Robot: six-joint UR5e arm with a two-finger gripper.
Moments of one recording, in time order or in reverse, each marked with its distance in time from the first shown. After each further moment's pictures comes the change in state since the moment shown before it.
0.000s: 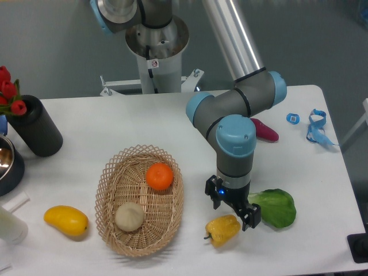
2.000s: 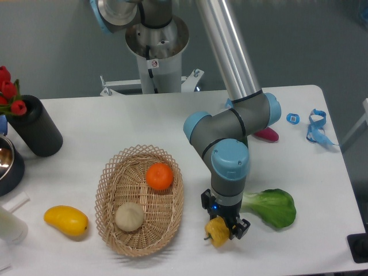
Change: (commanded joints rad) arm -0.026 -0.066 0.031 0.002 0.008 -0.011
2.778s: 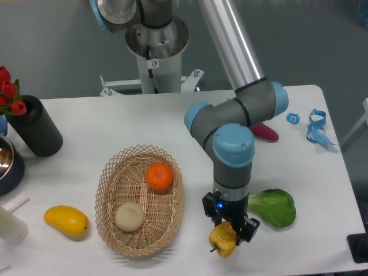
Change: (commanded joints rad) arm -0.006 0.164 0.094 0.000 -0.147 -0.271
